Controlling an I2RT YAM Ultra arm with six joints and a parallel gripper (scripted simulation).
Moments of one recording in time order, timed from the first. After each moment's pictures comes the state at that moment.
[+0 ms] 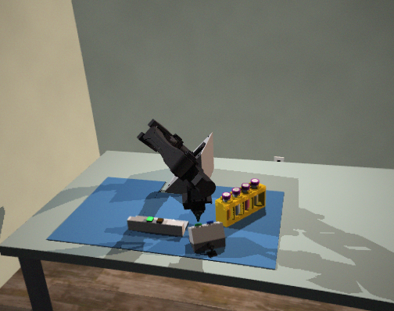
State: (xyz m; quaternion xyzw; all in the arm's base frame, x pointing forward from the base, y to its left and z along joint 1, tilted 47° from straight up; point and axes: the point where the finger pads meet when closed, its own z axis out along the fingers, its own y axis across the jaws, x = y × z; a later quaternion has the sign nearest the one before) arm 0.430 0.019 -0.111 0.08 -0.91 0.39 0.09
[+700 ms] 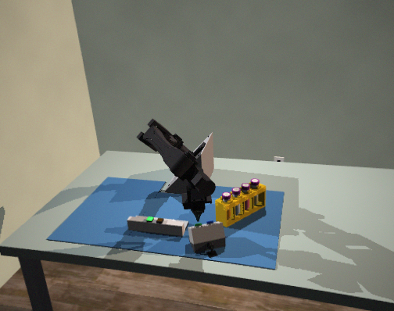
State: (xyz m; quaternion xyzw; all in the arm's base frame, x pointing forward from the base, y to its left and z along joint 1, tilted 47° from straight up) arm 0.430 0.019 -0.110 0.08 -0.91 0.39 0.09
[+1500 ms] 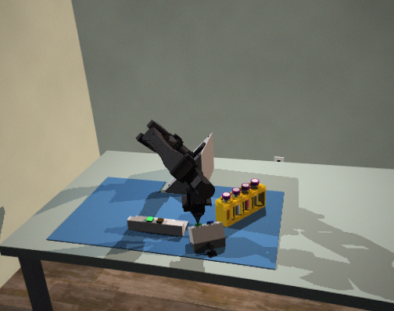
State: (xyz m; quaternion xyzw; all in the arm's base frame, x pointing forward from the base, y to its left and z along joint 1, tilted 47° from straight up) arm 0.428 0.011 -0.116 0.08 -0.91 0.39 0.09
